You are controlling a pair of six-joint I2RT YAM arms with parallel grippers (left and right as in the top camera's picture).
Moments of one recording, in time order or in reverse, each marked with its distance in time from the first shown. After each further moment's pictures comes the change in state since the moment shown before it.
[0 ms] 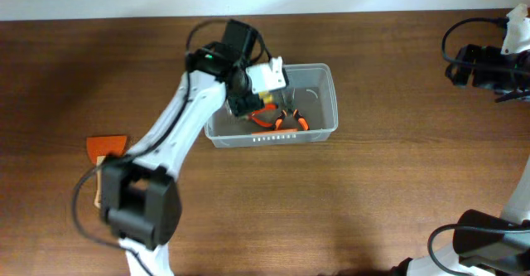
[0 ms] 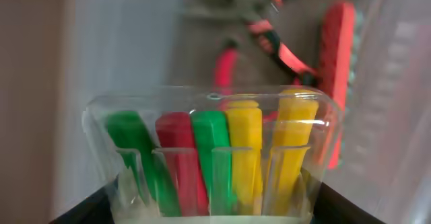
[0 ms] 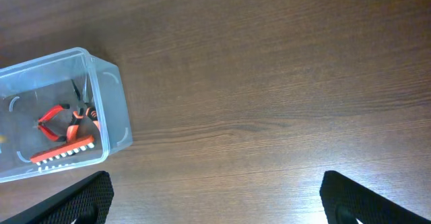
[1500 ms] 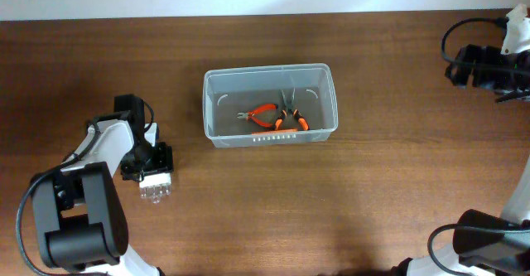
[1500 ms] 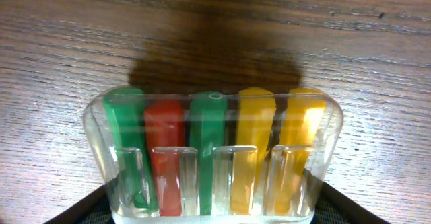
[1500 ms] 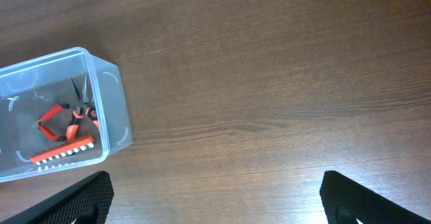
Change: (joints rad) left arm 0.552 -0.160 -0.682 0.081 -0.087 -0.914; right arm 0.000 0.000 0.000 0.000 0.000 -0.003
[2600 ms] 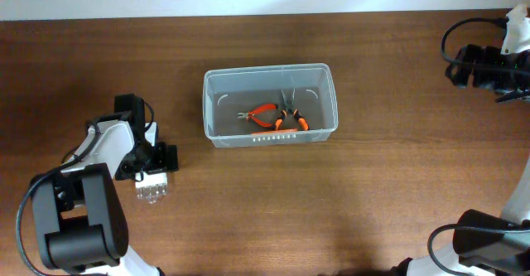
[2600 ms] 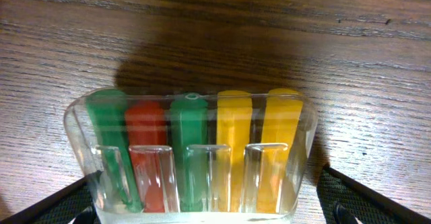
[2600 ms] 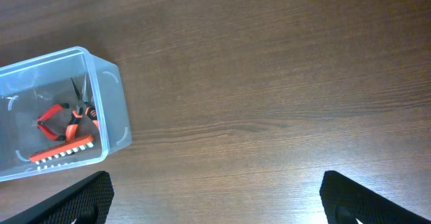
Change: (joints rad) left arm -0.002 -0.007 -0.006 0.017 -0.030 0.007; right arm 0.000 0.000 0.001 0.000 0.000 -0.004
